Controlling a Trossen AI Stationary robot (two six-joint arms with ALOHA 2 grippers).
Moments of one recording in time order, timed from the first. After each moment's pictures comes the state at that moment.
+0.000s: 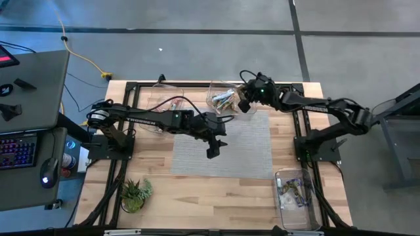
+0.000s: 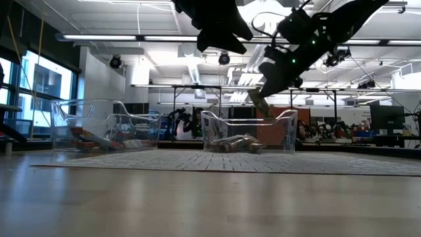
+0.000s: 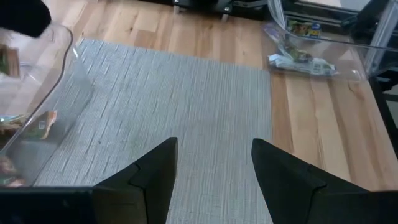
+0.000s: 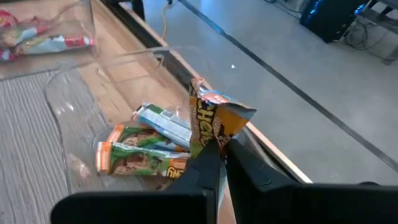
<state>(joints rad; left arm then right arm) -0.03 1.70 1.43 -0.38 -0.02 -0.16 -0.55 1.36 0.78 0.04 0.19 -0.03</state>
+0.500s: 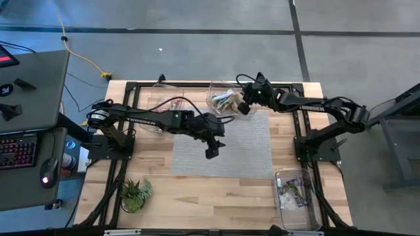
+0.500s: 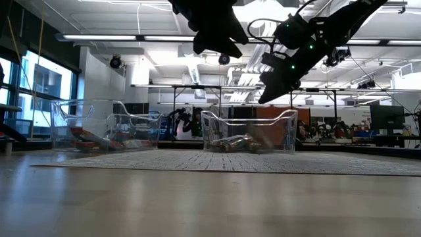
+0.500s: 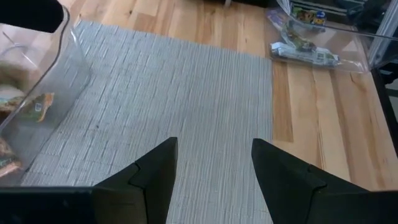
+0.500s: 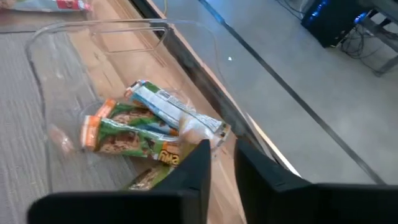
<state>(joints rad) -0.03 1.70 1.43 -0.43 -0.01 -0.19 -0.55 1.41 0.78 0.05 0.21 -0.14</state>
